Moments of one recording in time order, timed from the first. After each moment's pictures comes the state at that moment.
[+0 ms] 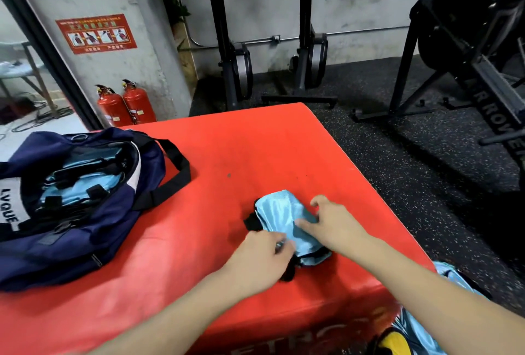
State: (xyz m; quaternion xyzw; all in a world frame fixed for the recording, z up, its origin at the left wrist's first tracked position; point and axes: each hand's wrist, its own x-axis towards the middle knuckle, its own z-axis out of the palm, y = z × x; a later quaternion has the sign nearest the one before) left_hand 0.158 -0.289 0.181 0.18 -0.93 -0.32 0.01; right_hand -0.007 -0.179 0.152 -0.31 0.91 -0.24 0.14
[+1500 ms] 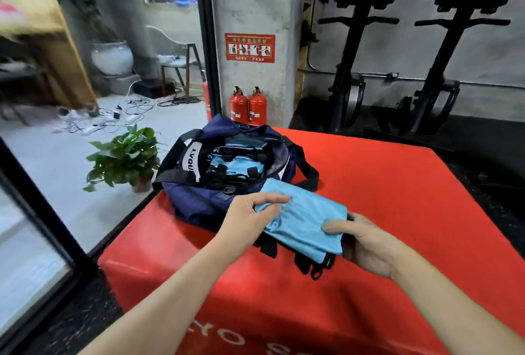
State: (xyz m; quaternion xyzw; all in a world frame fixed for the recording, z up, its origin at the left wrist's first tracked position) left_hand 0.349 -0.454 0.222 0.29 -0.70 -0.56 0.34; right_hand 0.148 -0.326 0.227 -0.27 0.52 -0.56 0.59
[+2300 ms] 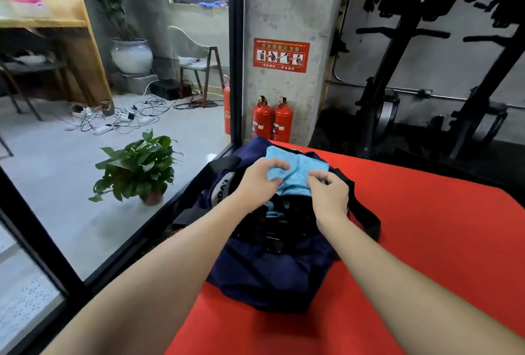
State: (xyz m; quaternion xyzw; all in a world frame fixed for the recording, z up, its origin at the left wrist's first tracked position) left_hand 0.310 -0.711 0.222 0.34 -0.81 -0.34 0.34; right_hand 0.191 -0.613 0.224 -0.23 0.74 -0.62 0.16
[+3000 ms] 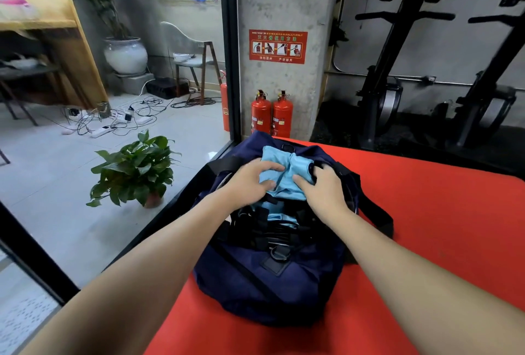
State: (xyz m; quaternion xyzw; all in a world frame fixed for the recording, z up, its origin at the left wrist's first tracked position) left_hand 0.321 -0.757 0.206 0.29 -0.87 -0.31 0.25; right_hand 0.165 -0.645 0.202 -0.46 0.74 -0.48 0.09
